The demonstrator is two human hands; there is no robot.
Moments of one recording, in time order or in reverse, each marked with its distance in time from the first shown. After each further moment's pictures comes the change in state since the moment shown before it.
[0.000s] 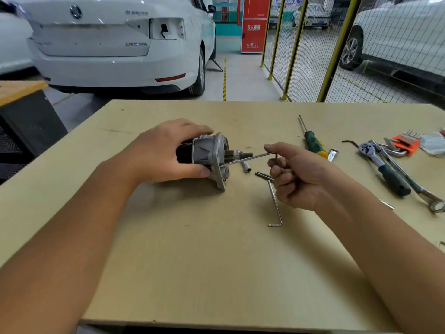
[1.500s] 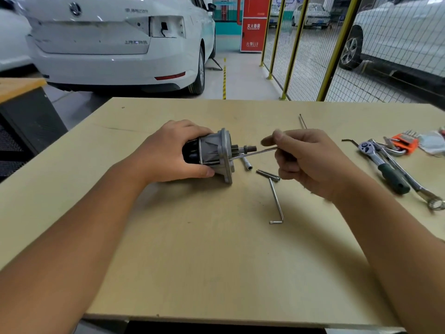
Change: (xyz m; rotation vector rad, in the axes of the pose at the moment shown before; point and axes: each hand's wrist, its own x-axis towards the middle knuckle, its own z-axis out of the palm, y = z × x) left_hand 0.003 -0.001 0.014 -0.060 0.002 -0.103; right_hand 0.011 -0.007 -0.023 -0.307 -0.217 -0.640
